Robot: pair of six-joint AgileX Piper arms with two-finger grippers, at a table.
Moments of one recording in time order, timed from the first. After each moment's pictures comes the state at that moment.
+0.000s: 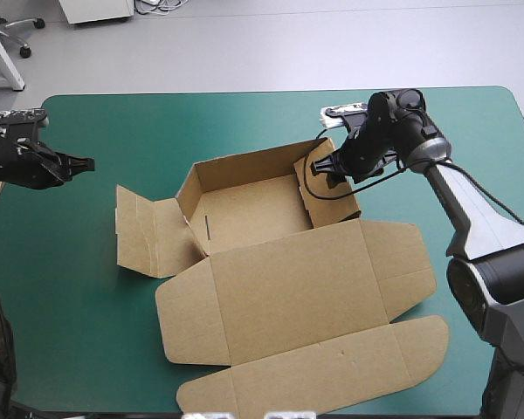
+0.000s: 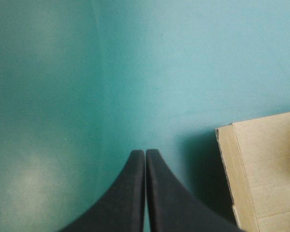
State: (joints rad) left arm 0.26 1.58 -1.47 -0.25 0.96 0.31; right arm 0.32 1.95 -1.89 0.15 1.24 -0.02
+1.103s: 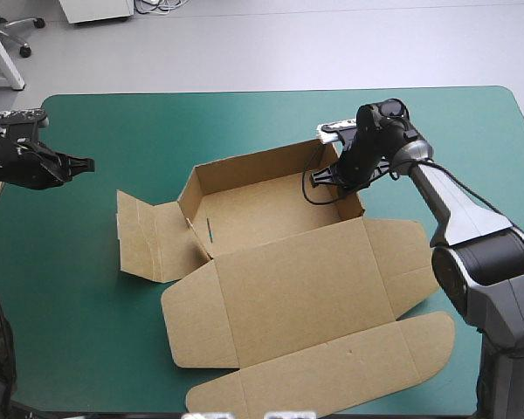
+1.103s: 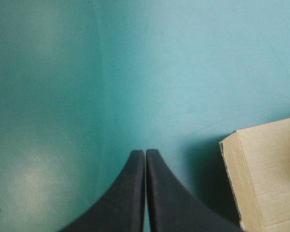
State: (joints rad) left arm 0.26 1.58 -1.47 -0.24 0.97 0.31; right arm 0.32 2.05 -1.89 0.11 1.23 -0.02
